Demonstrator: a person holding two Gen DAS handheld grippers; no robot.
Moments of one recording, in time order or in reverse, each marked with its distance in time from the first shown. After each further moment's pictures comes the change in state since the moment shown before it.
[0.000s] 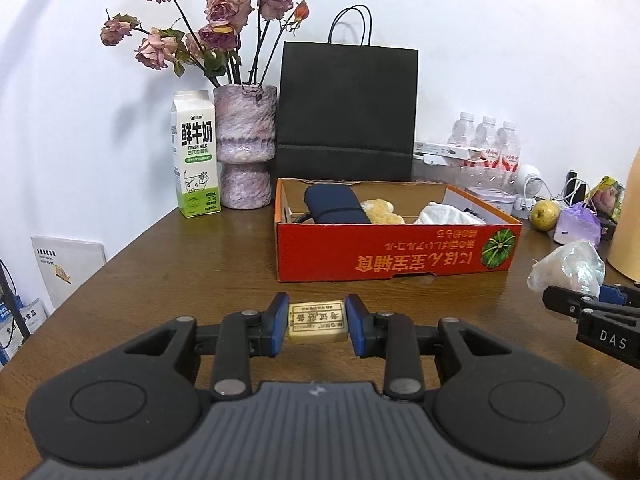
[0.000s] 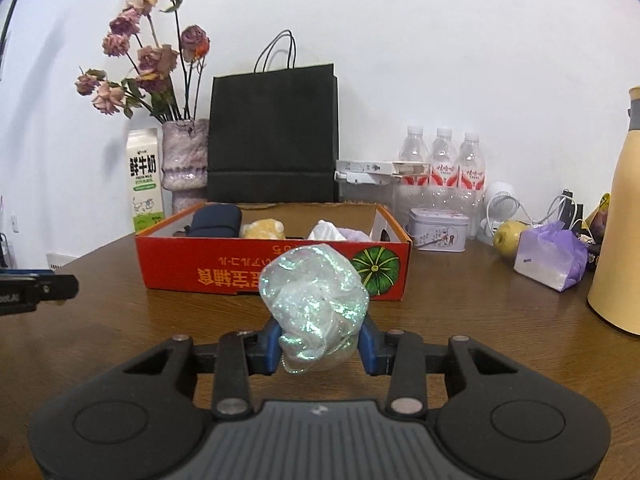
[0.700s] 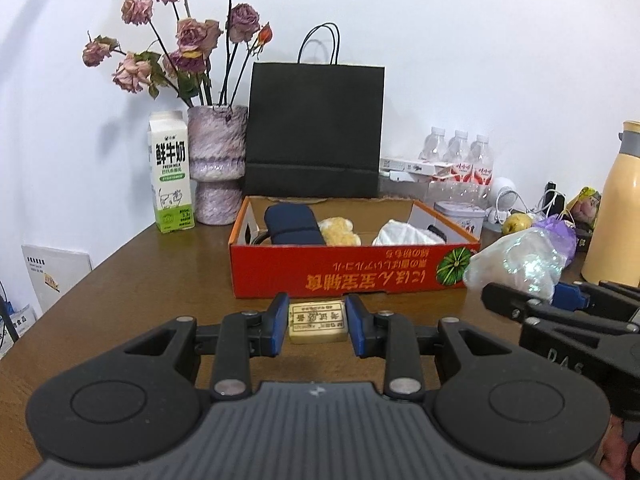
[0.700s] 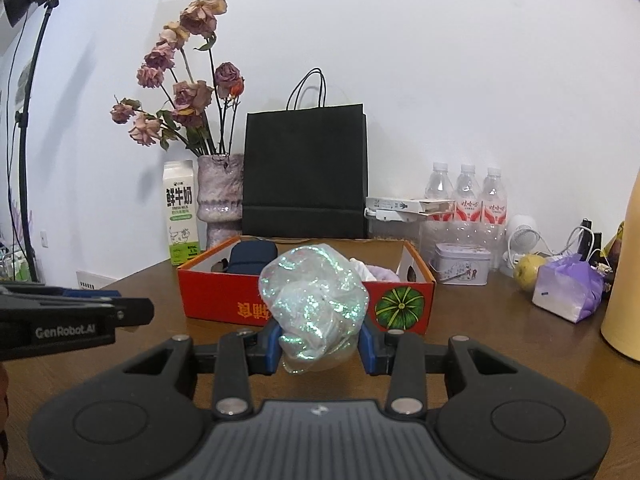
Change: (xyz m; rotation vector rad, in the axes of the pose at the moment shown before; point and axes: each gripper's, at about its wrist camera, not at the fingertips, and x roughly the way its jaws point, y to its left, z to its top) left arm -0.018 -0.046 0.018 0.001 -0.030 -0.023; right arm -0.024 0.006 0.020 -0.020 -0.071 0.096
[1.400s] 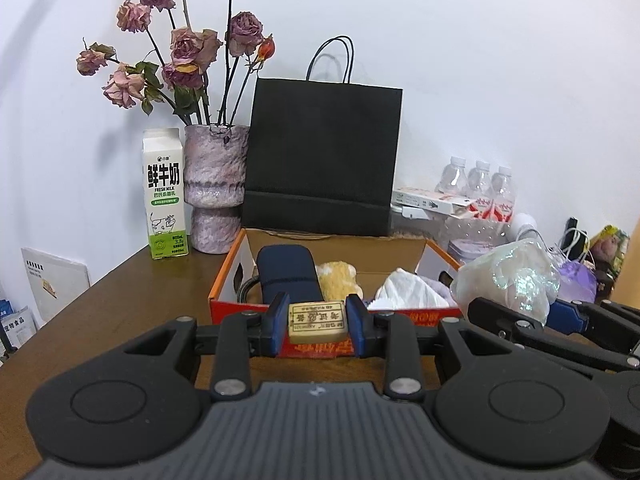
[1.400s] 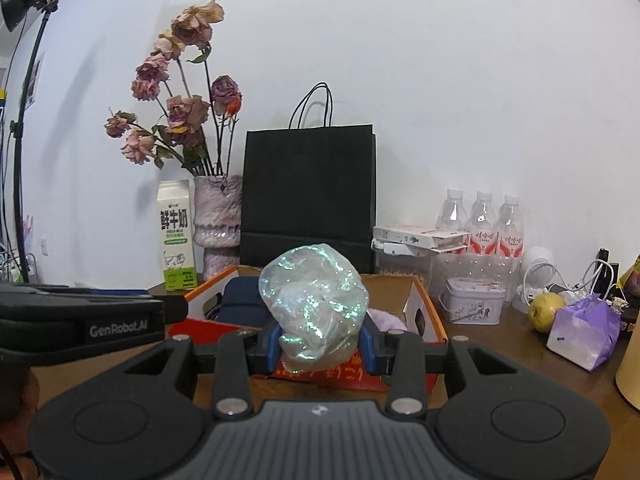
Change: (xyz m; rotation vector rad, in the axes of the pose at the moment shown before) left arm 0.051 -0.015 0.048 -0.061 -0.034 0.041; right arm 0.047 -0.007 0.043 -0.016 -0.034 0.006
